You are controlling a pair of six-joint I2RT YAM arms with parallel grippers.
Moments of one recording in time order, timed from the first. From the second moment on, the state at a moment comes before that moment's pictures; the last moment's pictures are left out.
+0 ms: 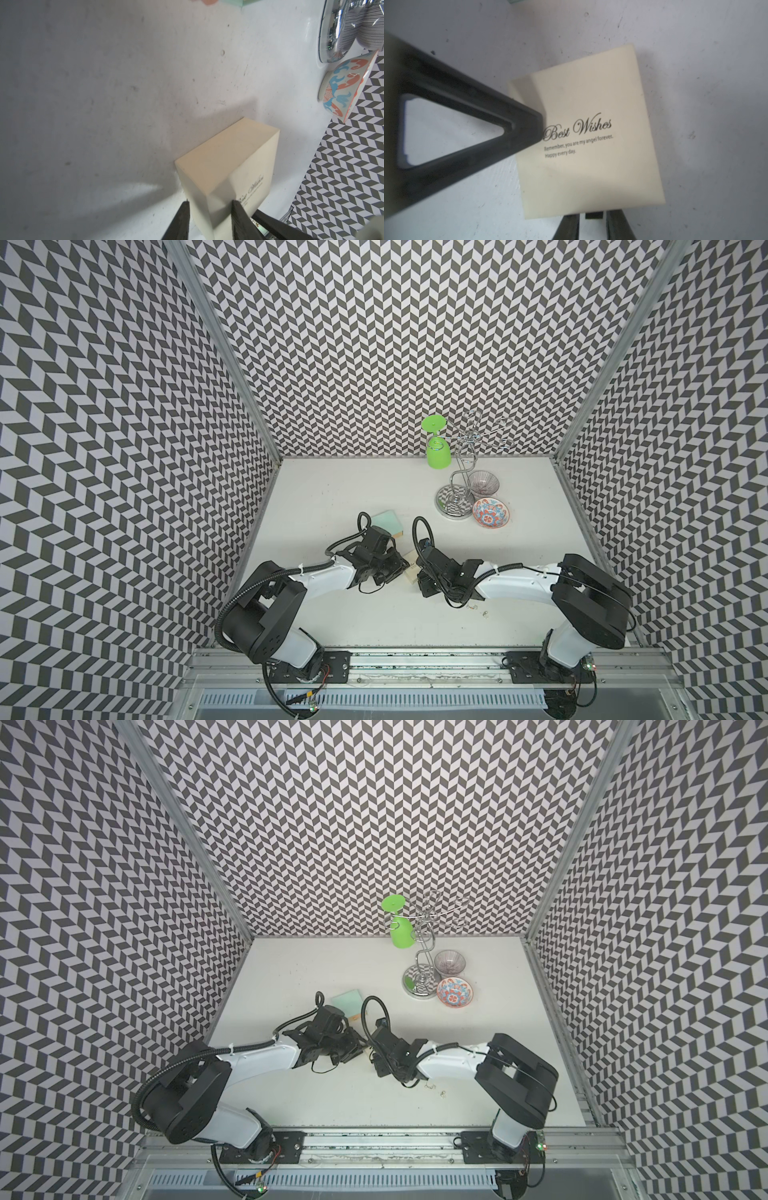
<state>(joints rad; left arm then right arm) -0.62 1.49 0.64 -0.05 0.31 -1.14 0.99 1.66 0.85 -0.21 0.15 0.60</state>
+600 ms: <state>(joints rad) -0.63 1.51 0.66 -0.06 0.29 -1.13 0.94 1.66 0.81 -0.17 0.11 0.53</state>
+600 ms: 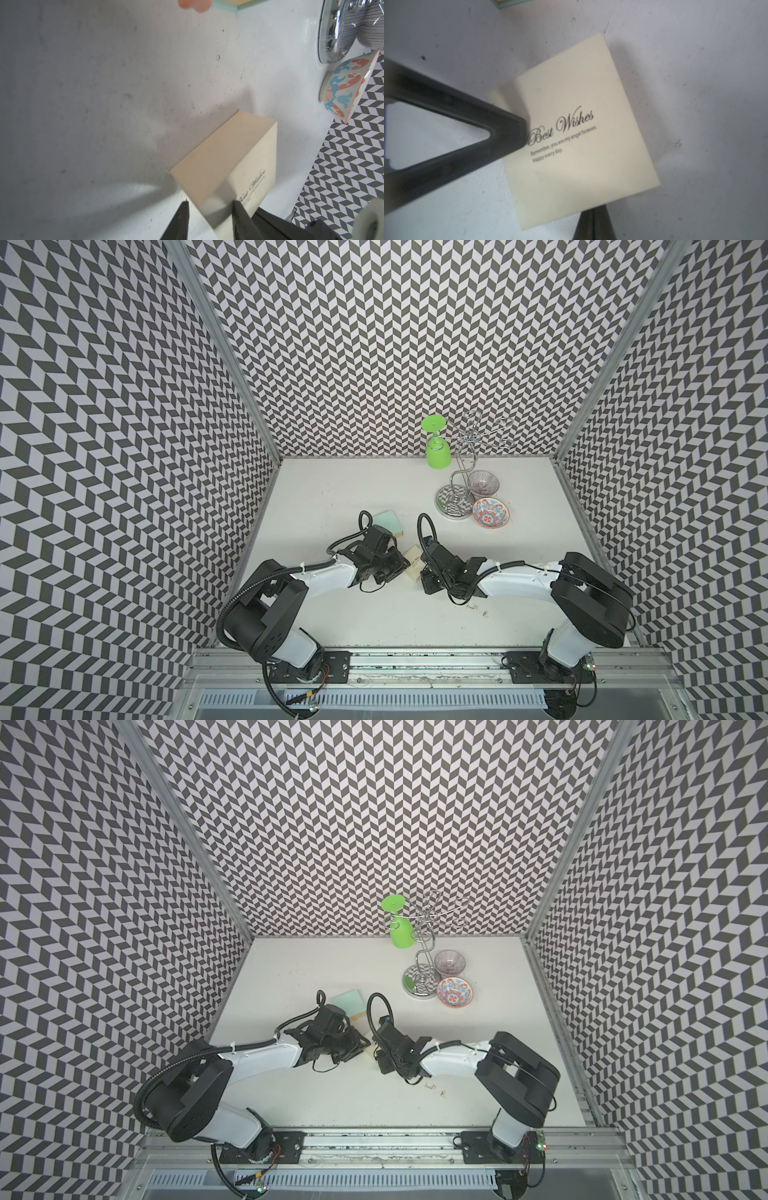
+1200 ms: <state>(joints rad) -0.64 1.53 0.68 -0.07 0.26 -1.15 0.91 1.62 0.74 -0.12 0.02 0.51</state>
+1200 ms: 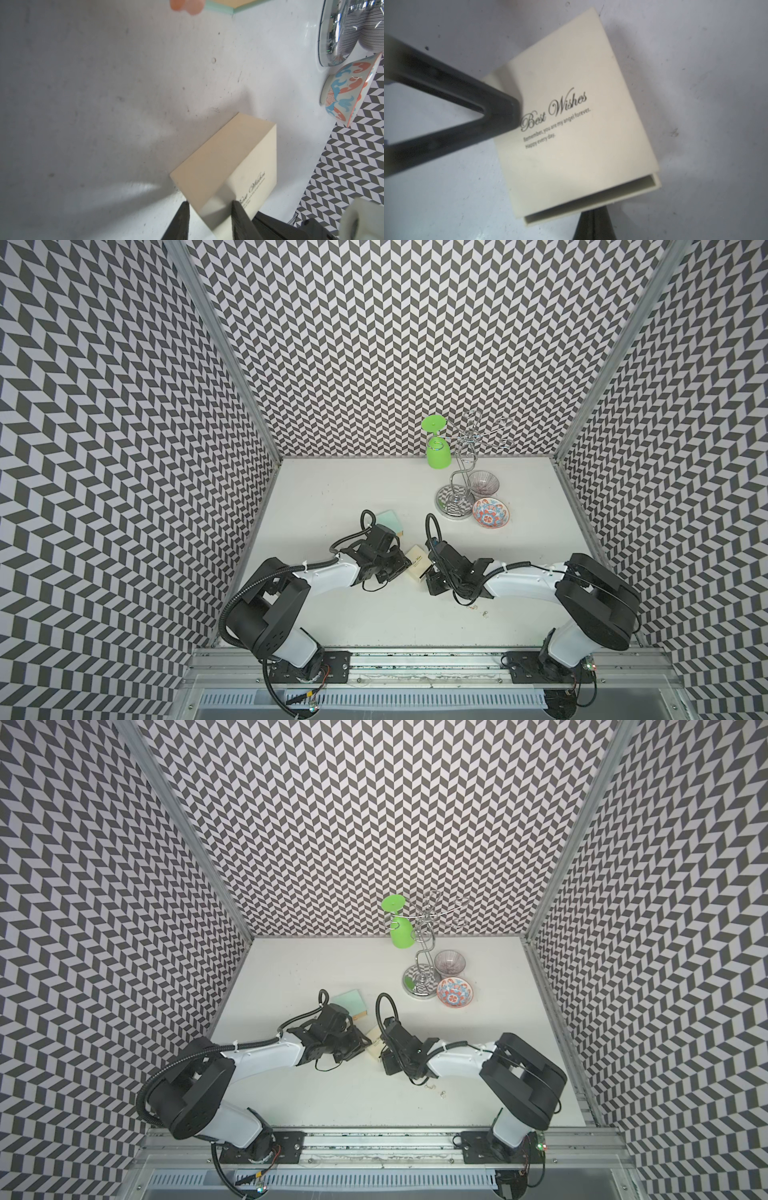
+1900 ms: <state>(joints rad) -0.65 1.53 0.68 -0.06 0.24 -1.15 0.91 1.49 0.62 -0.12 -0.02 0.56</state>
